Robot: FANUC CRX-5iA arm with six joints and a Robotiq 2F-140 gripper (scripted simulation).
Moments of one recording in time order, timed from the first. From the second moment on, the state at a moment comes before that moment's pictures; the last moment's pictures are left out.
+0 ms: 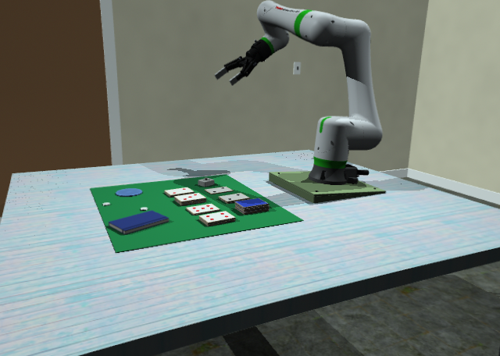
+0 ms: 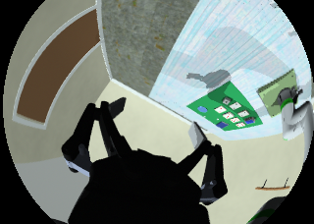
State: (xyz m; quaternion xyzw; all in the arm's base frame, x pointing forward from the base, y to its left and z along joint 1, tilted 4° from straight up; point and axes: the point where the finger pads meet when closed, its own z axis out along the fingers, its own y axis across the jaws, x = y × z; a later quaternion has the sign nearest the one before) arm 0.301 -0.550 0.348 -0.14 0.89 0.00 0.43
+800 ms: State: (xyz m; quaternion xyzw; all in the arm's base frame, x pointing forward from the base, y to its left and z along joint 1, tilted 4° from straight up) arm 0.434 -0.405 0.278 -0.10 0.93 0.15 0.32
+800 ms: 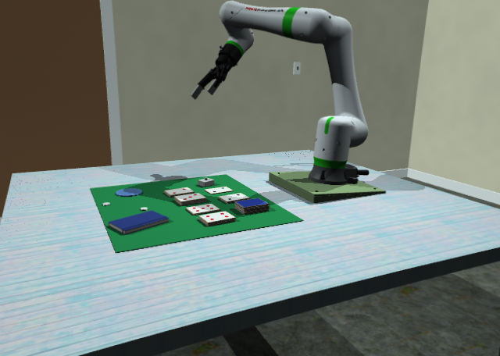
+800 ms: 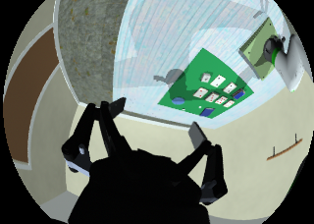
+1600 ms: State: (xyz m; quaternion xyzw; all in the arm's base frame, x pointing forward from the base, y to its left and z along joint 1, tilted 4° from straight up) arm 0.515 -0.168 0.190 -0.07 0.97 0.21 0.13
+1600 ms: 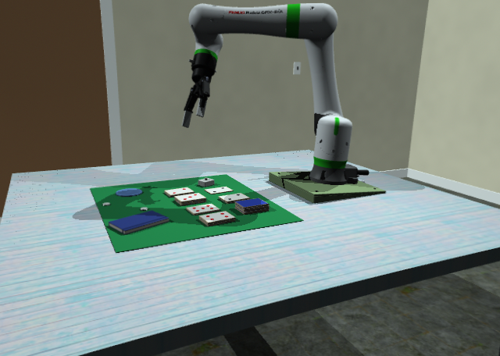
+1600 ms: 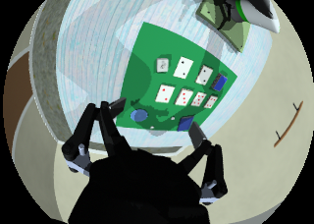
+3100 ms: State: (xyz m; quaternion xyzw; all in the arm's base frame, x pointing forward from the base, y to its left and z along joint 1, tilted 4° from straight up) arm 0.402 0.187 0.075 -0.08 1.00 0.02 -0.04
